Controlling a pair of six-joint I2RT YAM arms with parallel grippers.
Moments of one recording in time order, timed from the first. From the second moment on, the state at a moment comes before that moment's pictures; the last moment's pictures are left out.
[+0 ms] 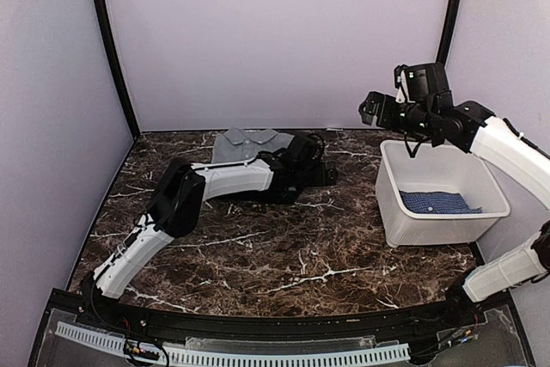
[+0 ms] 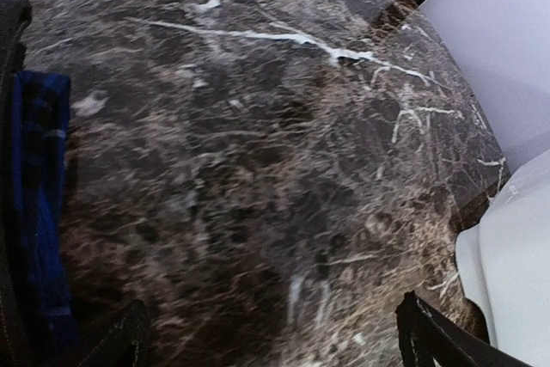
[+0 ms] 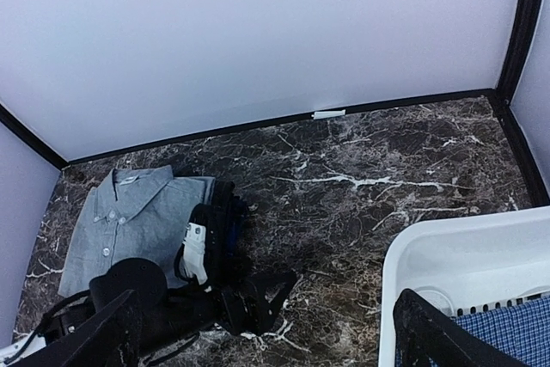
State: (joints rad) left arm -0.85 2.69 2.30 -0.23 -0.08 -0.64; right arm 0.55 1.30 1.32 -0.50 0.27 0.49
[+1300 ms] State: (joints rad) left arm -0.31 2.54 2.12 -0.24 0.00 -0.56; right arm 0.59 1.34 1.24 -0.50 0.15 0.51
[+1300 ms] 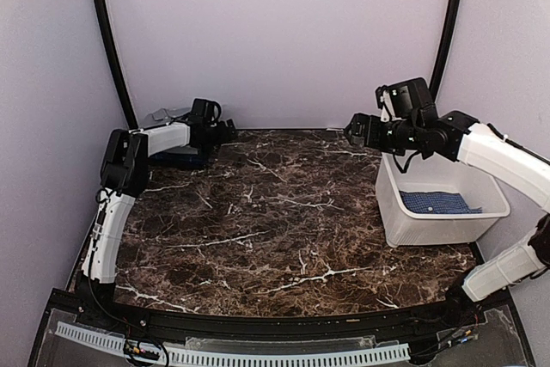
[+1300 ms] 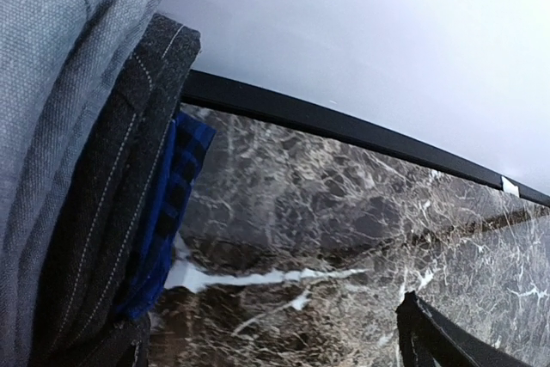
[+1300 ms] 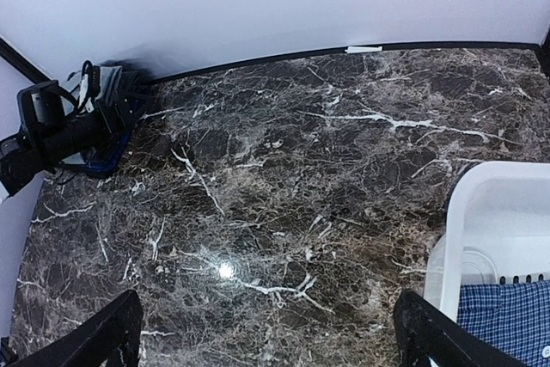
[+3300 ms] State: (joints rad) left arm -0.51 1.48 1.24 -0.18 0.17 -0.41; right arm 0.62 1.38 1.14 -0.27 0.20 0.49
